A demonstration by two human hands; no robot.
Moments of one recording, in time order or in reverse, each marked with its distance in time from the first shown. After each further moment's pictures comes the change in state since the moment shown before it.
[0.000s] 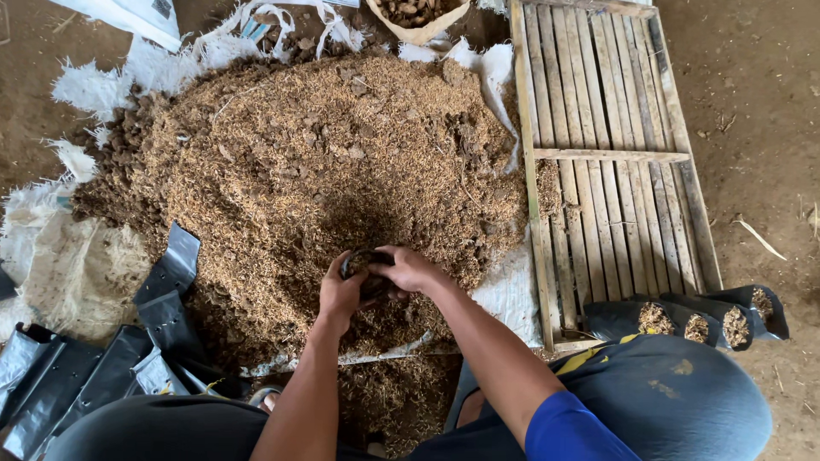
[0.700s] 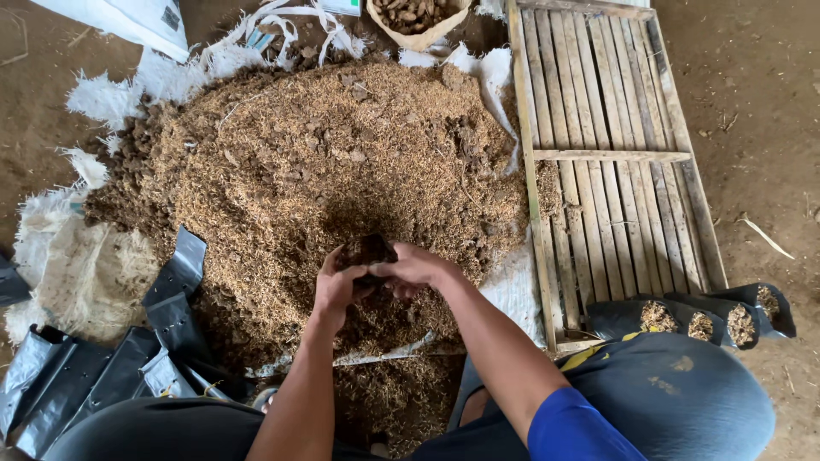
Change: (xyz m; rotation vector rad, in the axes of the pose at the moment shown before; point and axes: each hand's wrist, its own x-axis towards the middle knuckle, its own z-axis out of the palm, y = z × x) left_hand 0.002 0.010 -0.010 -0.188 -0.037 0.034; right_hand -0.038 -0.028 -0.019 0.150 -0.122 0.013
